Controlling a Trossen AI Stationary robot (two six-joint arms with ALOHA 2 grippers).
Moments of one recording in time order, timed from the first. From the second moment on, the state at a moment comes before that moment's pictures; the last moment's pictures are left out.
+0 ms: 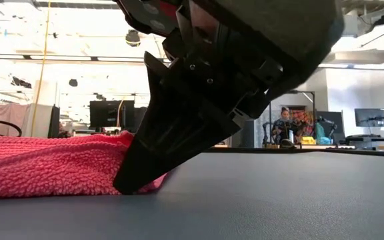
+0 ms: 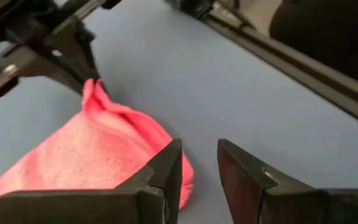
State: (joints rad) left arm -1.02 1.68 0.65 0.35 -0.60 0.04; right arm 0.54 2.27 1.60 -0.25 0.36 0.47
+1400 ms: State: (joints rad) left arm -0.94 1.73 0.66 0.25 -0.53 -0.19; right arm 0.53 2.27 1.60 -0.28 0.29 0.56
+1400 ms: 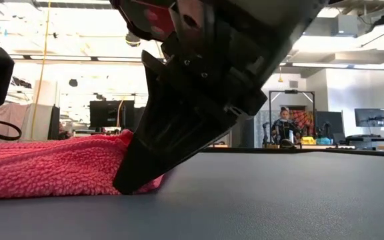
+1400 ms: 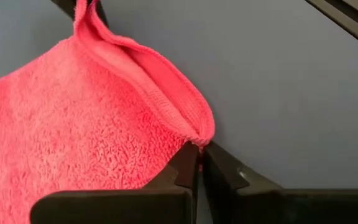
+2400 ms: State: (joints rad) left arm -0.79 1.56 0.32 0.70 -0.27 -0.78; right arm 0.53 2.25 1.60 -0.30 0.15 0.93
